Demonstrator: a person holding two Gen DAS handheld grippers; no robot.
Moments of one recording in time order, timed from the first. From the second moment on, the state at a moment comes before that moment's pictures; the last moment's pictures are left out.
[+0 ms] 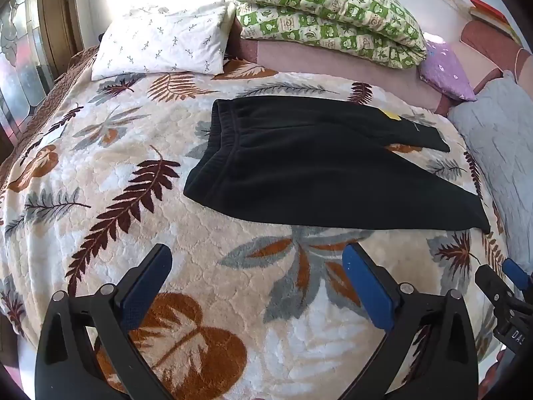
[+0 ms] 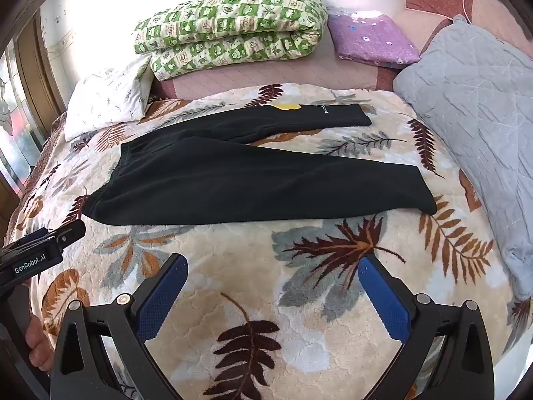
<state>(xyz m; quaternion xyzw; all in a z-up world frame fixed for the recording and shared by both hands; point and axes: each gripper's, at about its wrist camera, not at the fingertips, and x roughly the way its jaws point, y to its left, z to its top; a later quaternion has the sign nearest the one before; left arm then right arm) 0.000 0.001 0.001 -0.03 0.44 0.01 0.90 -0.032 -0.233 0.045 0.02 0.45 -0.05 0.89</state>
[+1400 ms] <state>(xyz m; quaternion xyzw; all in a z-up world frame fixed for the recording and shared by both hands) -0.014 0.007 0.002 -0.04 0.44 0.01 0.90 -0.048 -0.240 0.056 0.02 0.44 -0.05 0.90</state>
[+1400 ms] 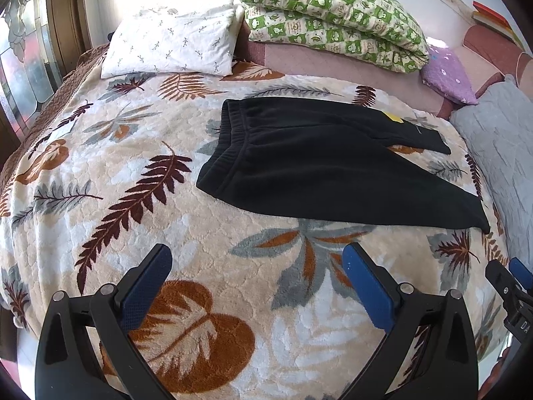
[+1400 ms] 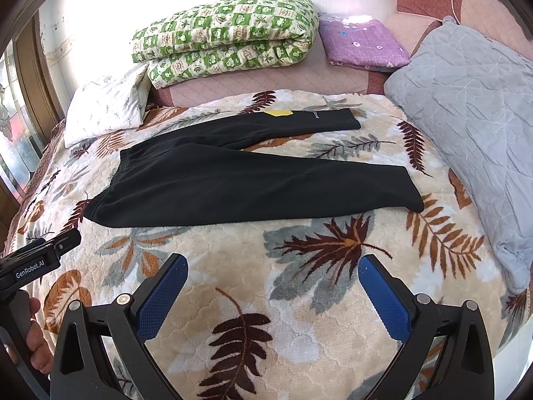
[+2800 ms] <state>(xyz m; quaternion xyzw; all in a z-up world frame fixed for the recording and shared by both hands) 0.039 -0.016 -0.013 -0.03 0.47 0.01 0.88 -0.001 -0.258 0.031 0.04 0.47 -0.03 0.88</state>
